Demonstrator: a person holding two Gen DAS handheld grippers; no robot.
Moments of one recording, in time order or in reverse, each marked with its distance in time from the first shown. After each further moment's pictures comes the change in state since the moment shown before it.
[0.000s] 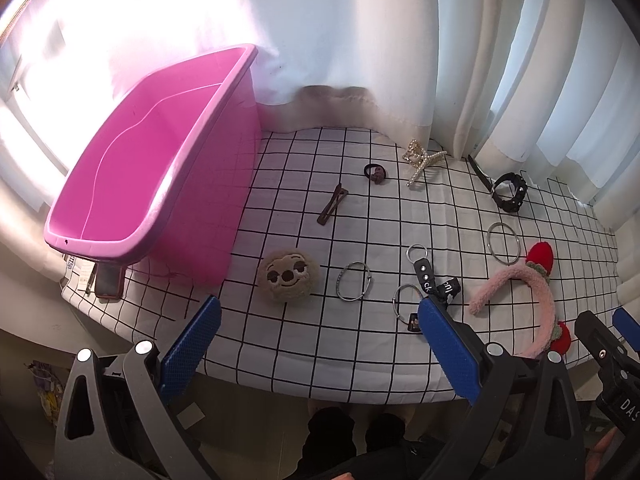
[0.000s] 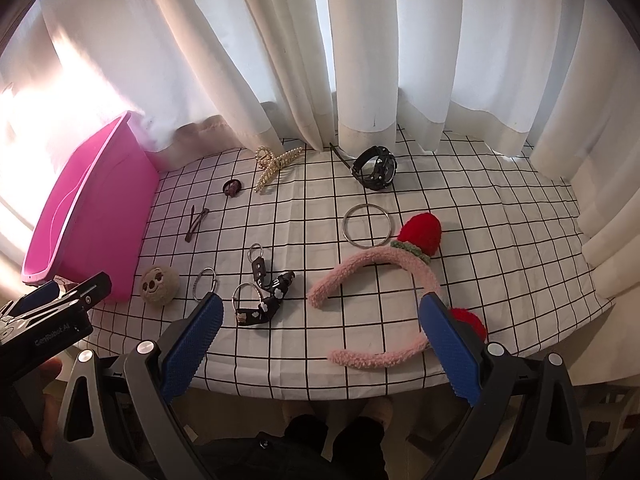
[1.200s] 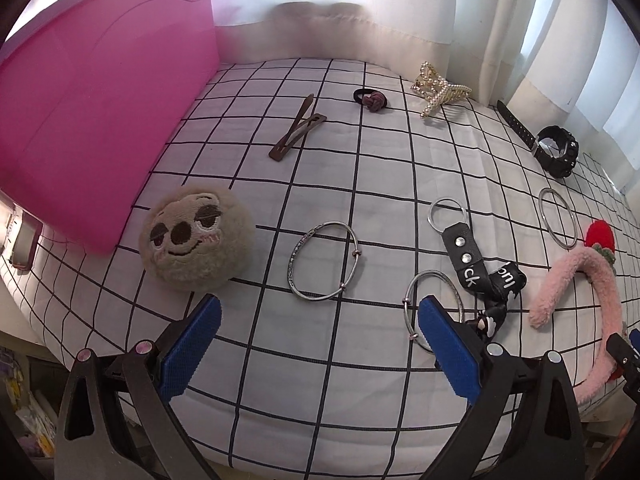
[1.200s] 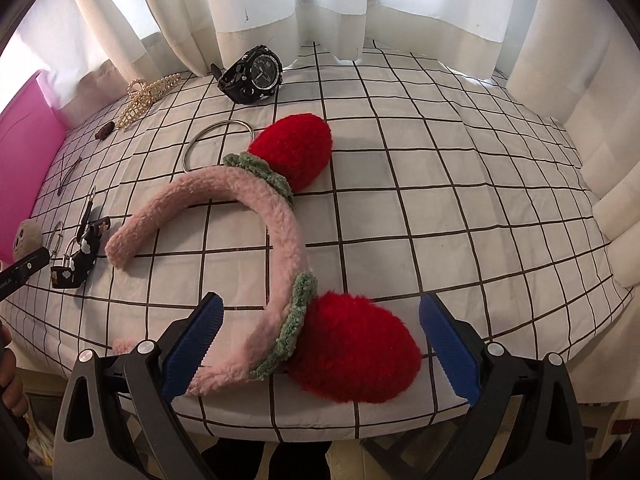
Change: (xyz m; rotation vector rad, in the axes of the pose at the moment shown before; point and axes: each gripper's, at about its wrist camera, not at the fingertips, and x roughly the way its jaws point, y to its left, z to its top) left arm 0.153 -0.032 -0.043 -0.058 -0.003 -0.026; right arm 0.137 -0.133 -0.048 -0.028 0.060 -0.114
